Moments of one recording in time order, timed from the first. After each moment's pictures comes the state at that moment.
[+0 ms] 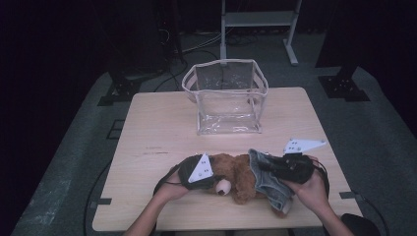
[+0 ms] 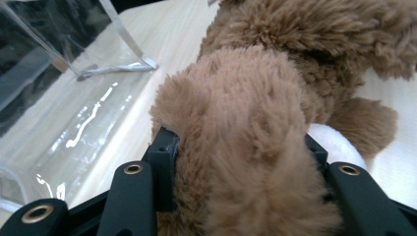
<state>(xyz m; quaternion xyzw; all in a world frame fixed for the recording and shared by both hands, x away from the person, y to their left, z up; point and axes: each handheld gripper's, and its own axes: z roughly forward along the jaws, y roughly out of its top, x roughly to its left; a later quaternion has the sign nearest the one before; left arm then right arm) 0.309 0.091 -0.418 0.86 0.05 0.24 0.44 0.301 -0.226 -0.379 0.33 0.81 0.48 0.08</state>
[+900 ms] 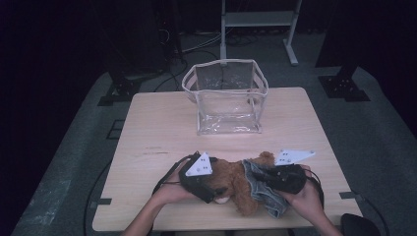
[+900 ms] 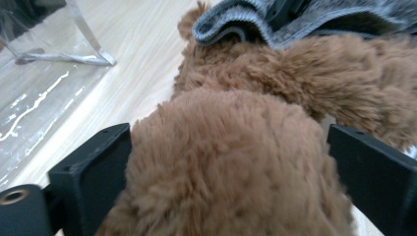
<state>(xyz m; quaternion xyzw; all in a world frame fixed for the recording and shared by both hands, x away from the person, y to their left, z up) 0.298 0.085 -0.411 0.88 0.09 0.12 0.44 0.277 -0.206 -0.400 0.30 0.84 0.45 0.08</state>
